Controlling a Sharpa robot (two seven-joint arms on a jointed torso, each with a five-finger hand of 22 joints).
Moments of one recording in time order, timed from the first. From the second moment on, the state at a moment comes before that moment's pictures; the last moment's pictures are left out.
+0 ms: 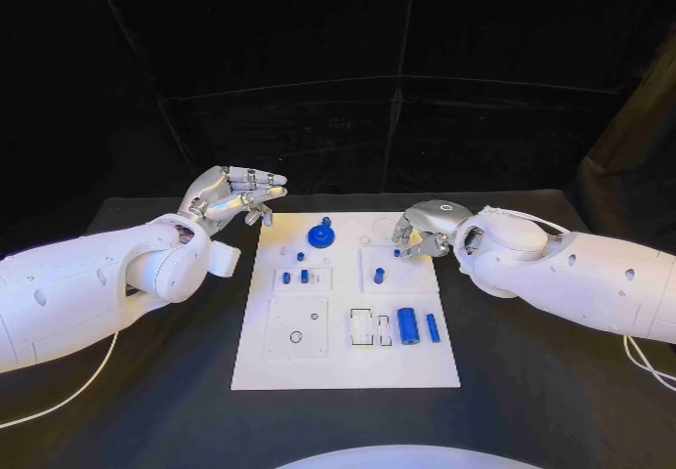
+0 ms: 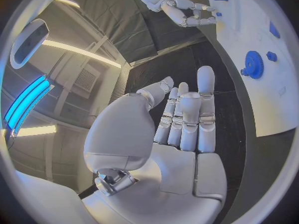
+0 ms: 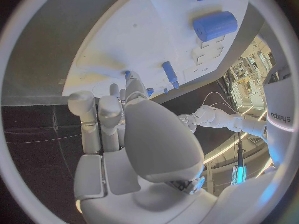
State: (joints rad) left arm 1.29 -0.81 -0.17 1.39 -0.12 -0.25 0.51; left_hand 1.25 -0.09 0.52 -0.10 0.05 1.02 0.17 0.13 0.07 1.09 0.09 0.26 0.08 1.31 0.01 1.09 0.76 0.17 1.21 0.11 0.64 0.79; right arm 1.15 -0.82 0.00 1.45 -1.70 -0.21 -0.15; right_hand 1.68 0.01 -0.17 0.24 0.22 0.99 0.15 0.11 0.07 1.06 0.08 0.20 0.17 1.46 0.00 1.07 1.01 0.12 1.21 0.10 1.18 0.98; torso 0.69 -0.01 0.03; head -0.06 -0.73
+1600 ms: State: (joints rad) left arm 1.29 -0.82 -0.17 1.40 0.00 -0.25 0.53; left_hand 1.25 -0.09 0.50 -0.11 0.05 1.02 0.17 0.13 0.07 1.09 0.09 0.27 0.08 1.28 0.01 1.05 0.71 0.17 1.20 0.11 0.62 0.78; right arm 1.13 -0.79 0.00 1.45 -1.76 -0.20 -0.17; right_hand 1.68 -0.05 0.26 0.18 0.13 1.13 0.14 0.07 0.07 1.23 0.07 0.09 0.06 1.47 -0.01 1.18 1.08 0.09 1.34 0.10 1.37 1.23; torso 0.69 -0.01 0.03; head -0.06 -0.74
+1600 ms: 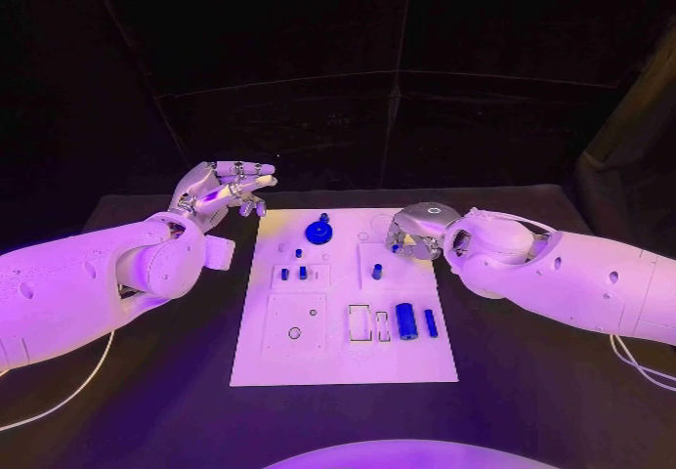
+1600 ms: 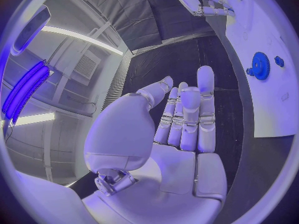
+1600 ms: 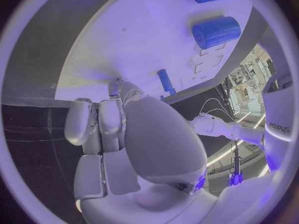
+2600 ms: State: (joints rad) left arm 1.29 -0.81 -0.17 1.40 0.00 -0.25 0.50; left_hand 1.25 -0.09 0.50 -0.11 0.05 1.02 0.17 0.13 0.07 1.09 0.09 0.27 0.08 1.28 0.01 1.04 0.69 0.17 1.20 0.11 0.62 0.78; right arm 1.13 -0.82 0.00 1.69 -1.70 -0.36 -0.18; right_hand 1.54 -0.12 0.47 0.08 0.13 1.13 0.14 0.07 0.07 1.24 0.07 0.08 0.07 1.47 -0.01 1.20 1.07 0.08 1.35 0.10 1.38 1.26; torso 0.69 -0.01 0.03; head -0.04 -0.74
